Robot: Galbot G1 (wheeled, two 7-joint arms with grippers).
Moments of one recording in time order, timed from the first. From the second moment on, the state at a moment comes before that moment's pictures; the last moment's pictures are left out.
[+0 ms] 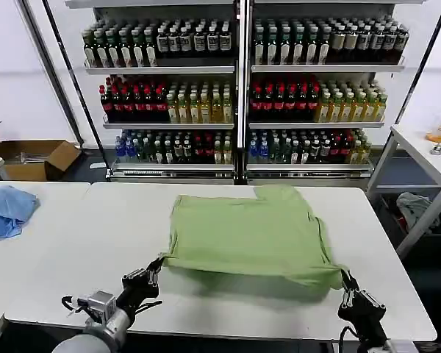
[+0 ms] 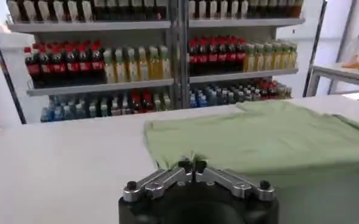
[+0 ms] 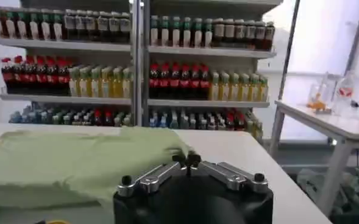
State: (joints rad) left arm 1.41 -1.08 -0.40 -2.15 -0.43 0.50 -0.10; right arm -1.66 1.19 0.62 2.27 0.29 -0.30 0.19
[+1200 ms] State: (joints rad) left arm 1.16 -1.14 -0.27 -1.87 -0.34 0.49 -0.14; right arm -1.36 1.16 0.49 1.98 0.20 -0.35 0.17
